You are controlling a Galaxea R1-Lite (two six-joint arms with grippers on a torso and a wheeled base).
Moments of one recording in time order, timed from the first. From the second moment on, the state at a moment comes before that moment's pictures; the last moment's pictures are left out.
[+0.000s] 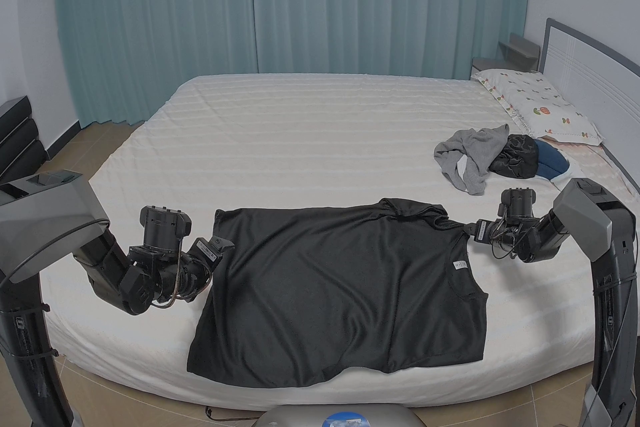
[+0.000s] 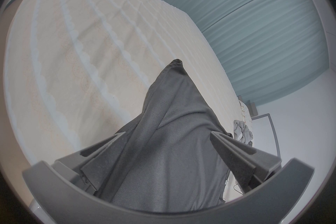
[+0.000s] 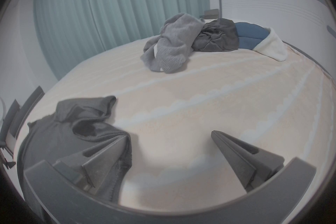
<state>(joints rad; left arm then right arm) -0.23 2.17 -0.76 -0.75 -0.02 -1.06 -0.01 2.60 -1.41 -0.63 -0.05 0.22</state>
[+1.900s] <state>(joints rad) -0.19 2.21 -0.85 -0.72 -0.02 -1.06 0.06 2.41 -1.13 -0.83 0.15 0.70</state>
